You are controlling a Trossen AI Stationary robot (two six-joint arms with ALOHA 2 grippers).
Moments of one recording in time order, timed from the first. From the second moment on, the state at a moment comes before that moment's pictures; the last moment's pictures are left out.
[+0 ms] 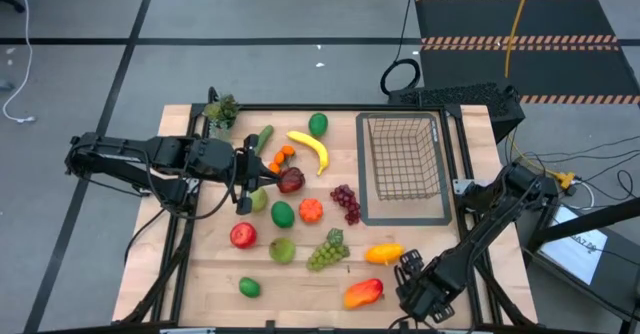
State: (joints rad) left arm -0.13 1.08 1.14 -0.57 -0.12 0.04; right arm 0.86 1.75 1.18 -0.94 -0.14 0.44
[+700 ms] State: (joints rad) left arm -0.13 1.08 1.14 -0.57 -0.12 0.04; right arm 0.86 1.80 1.18 -0.93 -0.19 0.46
